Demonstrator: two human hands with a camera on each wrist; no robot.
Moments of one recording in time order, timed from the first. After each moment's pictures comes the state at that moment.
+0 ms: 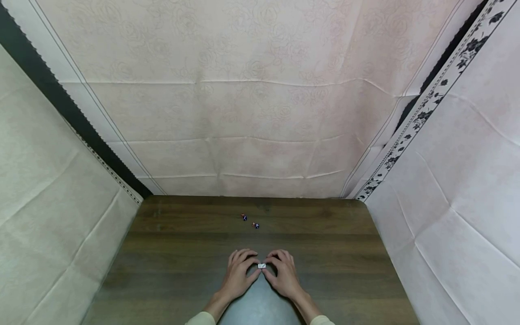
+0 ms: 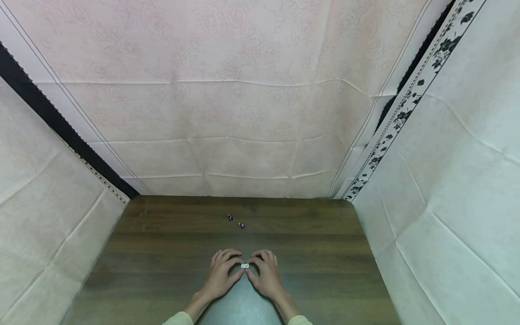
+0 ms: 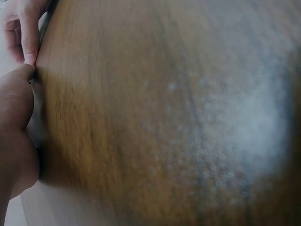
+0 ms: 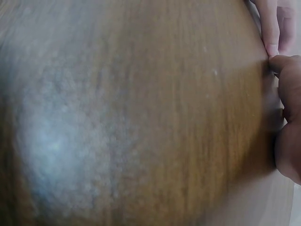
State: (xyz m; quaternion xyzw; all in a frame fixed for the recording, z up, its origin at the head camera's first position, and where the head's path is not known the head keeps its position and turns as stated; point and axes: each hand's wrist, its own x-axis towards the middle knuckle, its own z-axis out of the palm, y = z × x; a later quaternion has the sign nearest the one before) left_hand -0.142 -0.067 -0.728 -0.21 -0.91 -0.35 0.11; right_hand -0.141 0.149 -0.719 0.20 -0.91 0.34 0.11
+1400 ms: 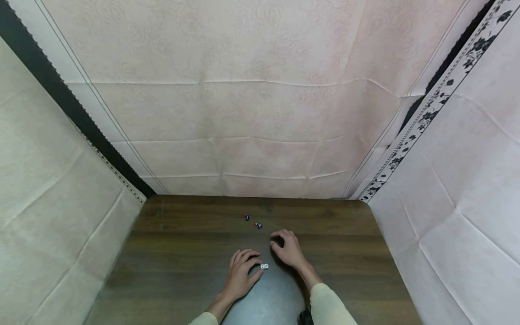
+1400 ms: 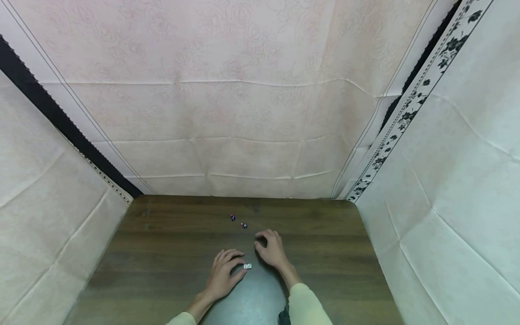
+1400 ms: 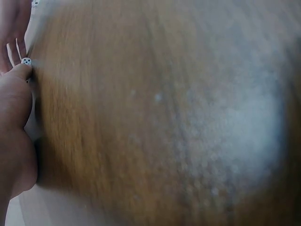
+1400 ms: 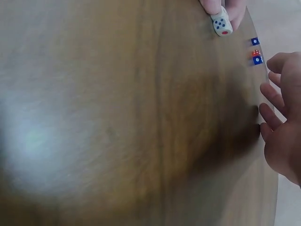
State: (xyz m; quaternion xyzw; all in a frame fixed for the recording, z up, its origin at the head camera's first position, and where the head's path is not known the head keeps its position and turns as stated) left_hand -0.140 -0.065 -0.725 -0.19 -0.91 -0.36 0.10; right_hand -0.216 0.161 -0.687 0.14 -0.89 0.42 0.03
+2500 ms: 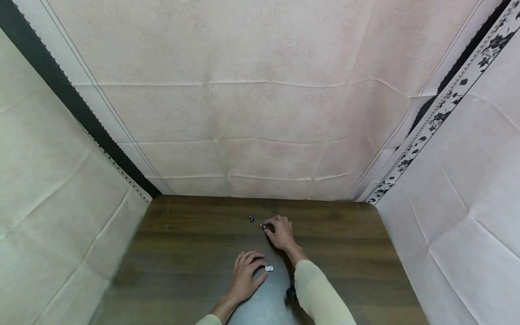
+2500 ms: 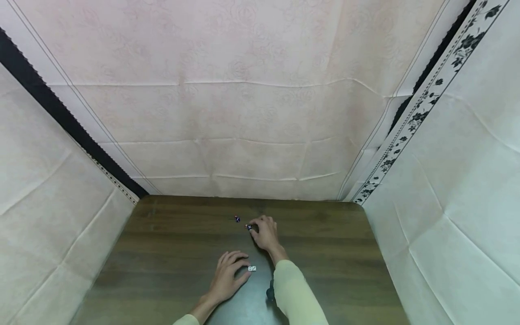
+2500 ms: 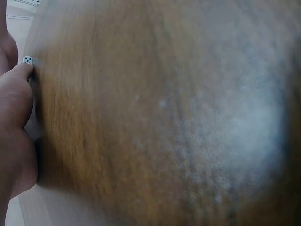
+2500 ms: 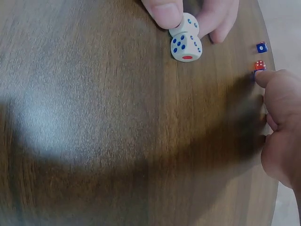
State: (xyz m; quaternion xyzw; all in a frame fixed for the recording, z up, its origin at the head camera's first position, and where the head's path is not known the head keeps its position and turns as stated) left_hand -0.140 -0.065 -0.729 -0.19 -0.92 -0.34 0.10; right_hand -0.275 0.117 -0.681 0.14 -0.93 0.34 -0.01
